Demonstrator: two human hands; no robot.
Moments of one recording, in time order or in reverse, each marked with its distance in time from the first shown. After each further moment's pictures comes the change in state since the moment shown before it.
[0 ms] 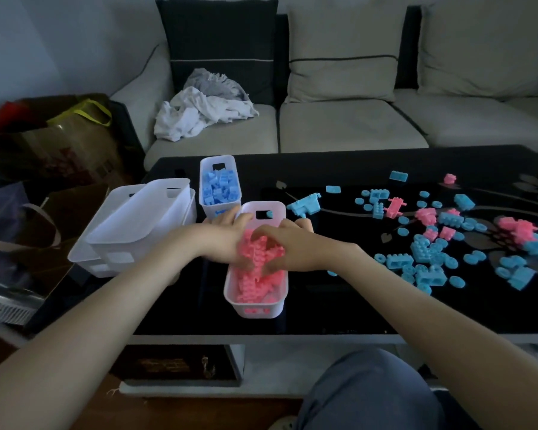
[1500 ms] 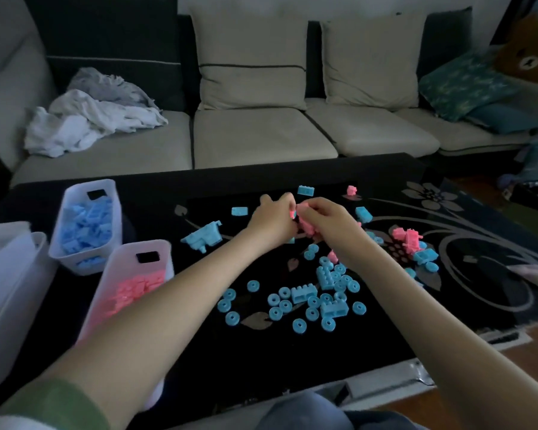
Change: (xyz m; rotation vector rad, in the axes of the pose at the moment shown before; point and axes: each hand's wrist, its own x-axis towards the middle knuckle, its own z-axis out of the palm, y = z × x) left_hand 0.141 0.229 -0.030 -0.463 0.358 0.300; right_hand -0.072 0.167 -0.086 0.728 0.707 0.329
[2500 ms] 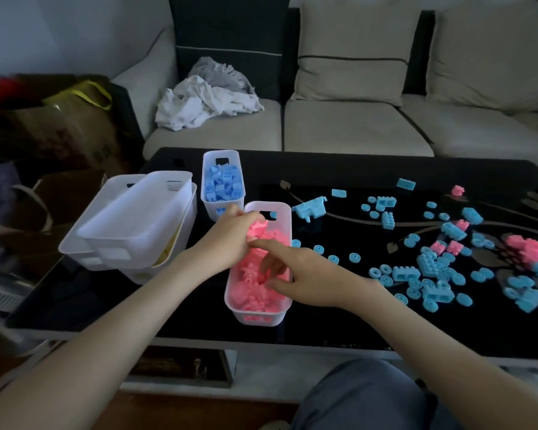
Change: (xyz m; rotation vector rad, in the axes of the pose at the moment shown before) left_hand -0.176 -0.171 -0.094 0.124 0.097 -0.117; right_hand -0.093 -0.042 0.176 -0.459 -0.742 -0.505
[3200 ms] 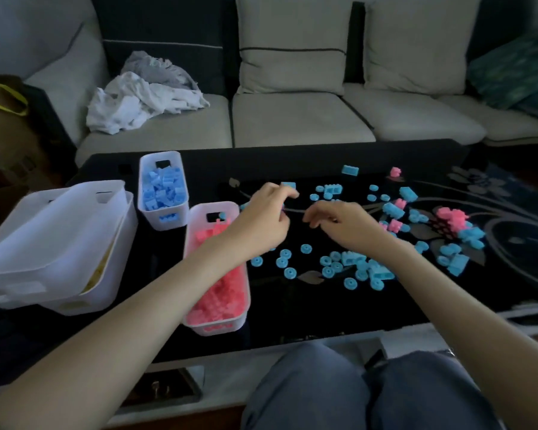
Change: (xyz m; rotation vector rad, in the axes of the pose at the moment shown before) left_hand 0.045 0.105 0.035 -0.166 0.102 0.380; right_hand -0.062 0.075 -0.091 -0.111 0.364 0.410
